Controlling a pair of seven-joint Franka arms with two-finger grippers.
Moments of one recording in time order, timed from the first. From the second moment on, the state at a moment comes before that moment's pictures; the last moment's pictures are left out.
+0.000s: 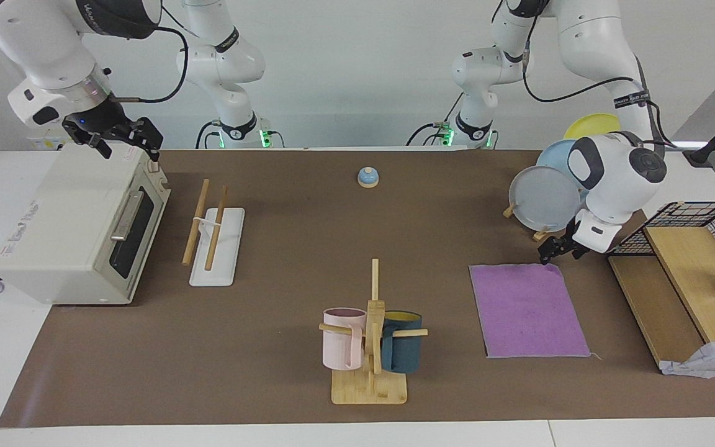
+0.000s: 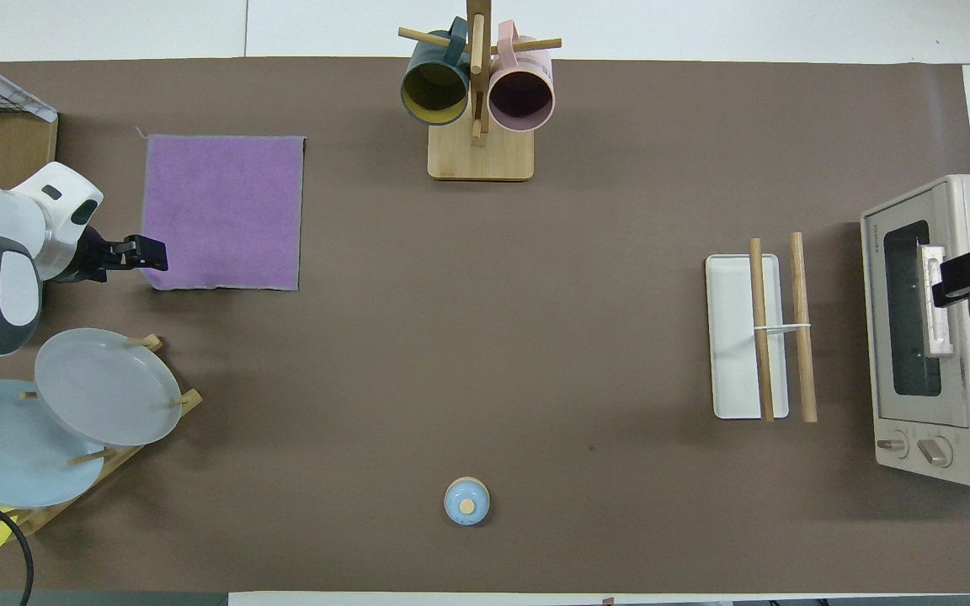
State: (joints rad) left arm 0.10 0.24 -0.04 -2.00 -0.03 2.25 -0.02; right arm 0.02 -0.02 -0.11 -1.58 -0.04 1.41 -0.01
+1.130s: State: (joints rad) left arm 0.13 0.29 -0.04 -2.04 -0.08 2.31 -0.03; right arm 0.02 -0.02 -0.11 -1.58 -0.04 1.41 -0.01
